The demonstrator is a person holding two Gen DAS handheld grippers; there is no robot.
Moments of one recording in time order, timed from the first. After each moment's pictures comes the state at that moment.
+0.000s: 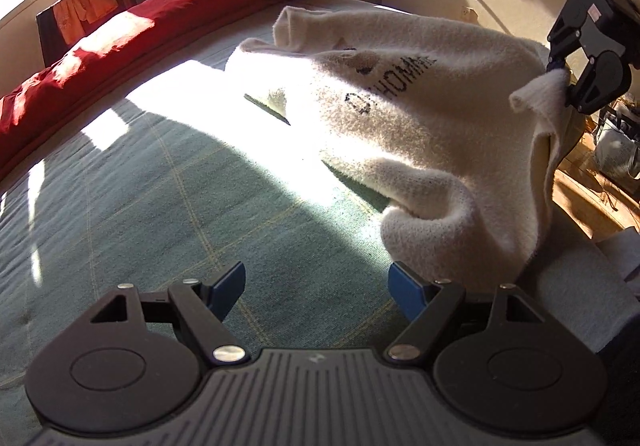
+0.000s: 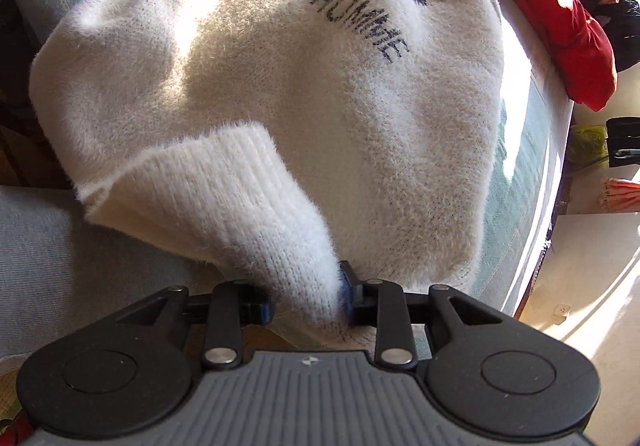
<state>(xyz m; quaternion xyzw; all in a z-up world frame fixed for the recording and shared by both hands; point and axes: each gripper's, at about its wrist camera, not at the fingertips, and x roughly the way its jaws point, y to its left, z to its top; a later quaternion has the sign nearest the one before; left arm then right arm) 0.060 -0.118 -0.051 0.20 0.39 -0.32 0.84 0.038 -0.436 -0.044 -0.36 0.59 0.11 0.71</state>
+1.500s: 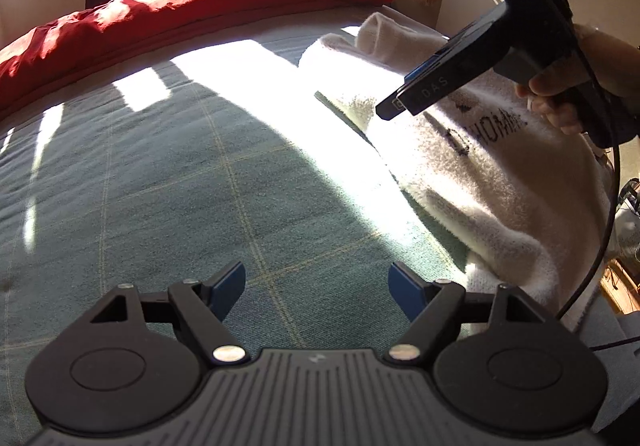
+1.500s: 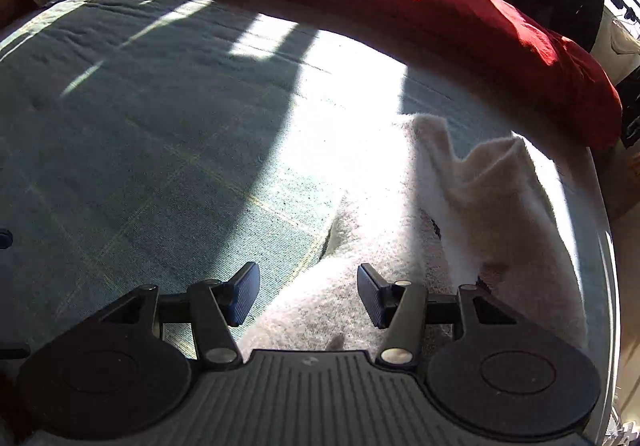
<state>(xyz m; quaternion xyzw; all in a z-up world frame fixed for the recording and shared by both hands) 0.149 -0.080 -0.081 0.10 0.42 -0.27 0.86 0.265 -0.290 -0.047 -0.12 0.47 0.09 0.87</state>
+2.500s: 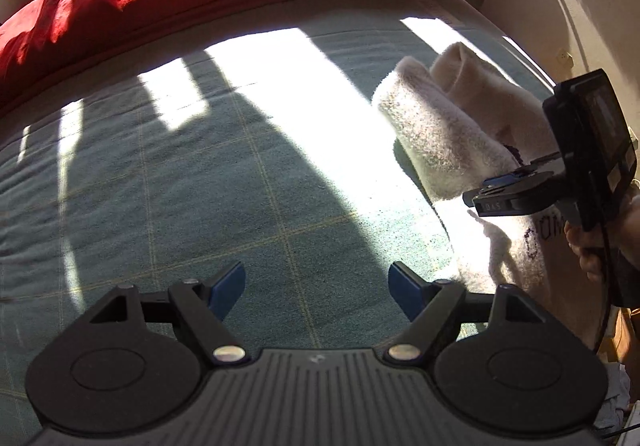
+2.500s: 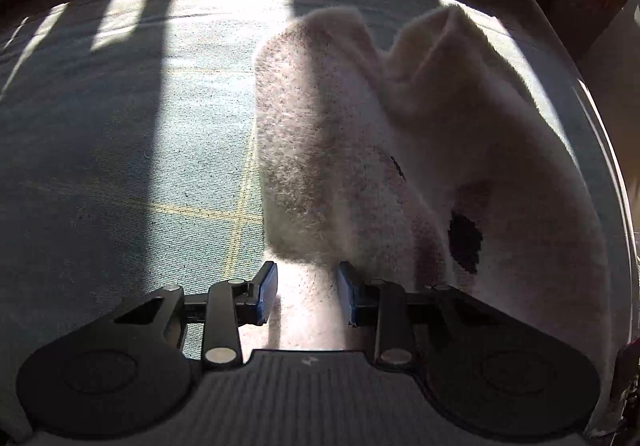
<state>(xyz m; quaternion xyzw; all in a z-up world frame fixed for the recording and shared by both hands) 0.289 -0.116 0.006 0.10 0.52 -0.23 0.81 0.315 -0.353 -0.079 0.00 0.59 -0.06 0.81</state>
